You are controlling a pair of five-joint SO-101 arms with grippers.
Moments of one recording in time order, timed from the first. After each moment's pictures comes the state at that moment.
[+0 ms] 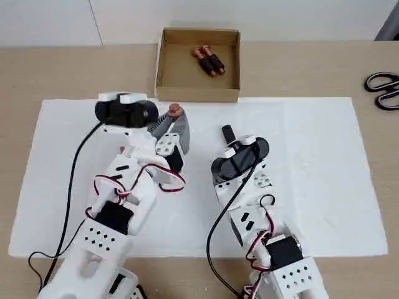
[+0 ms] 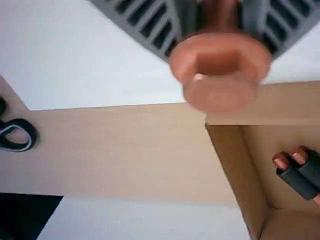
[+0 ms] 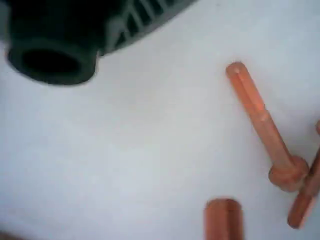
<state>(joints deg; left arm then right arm) 20.0 -50.9 64.0 11.6 25.2 -24.6 -80.5 82.8 31.6 3.1</state>
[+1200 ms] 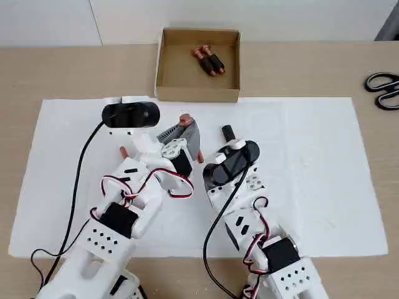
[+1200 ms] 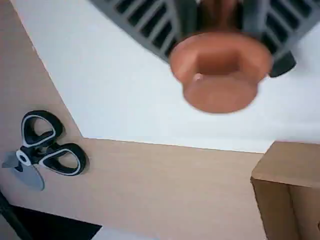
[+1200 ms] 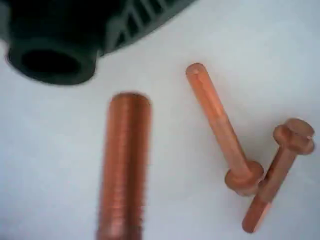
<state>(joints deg) 23.8 -50.9 62.1 18.2 36.3 -28.4 -80.5 83.3 31.6 2.8</state>
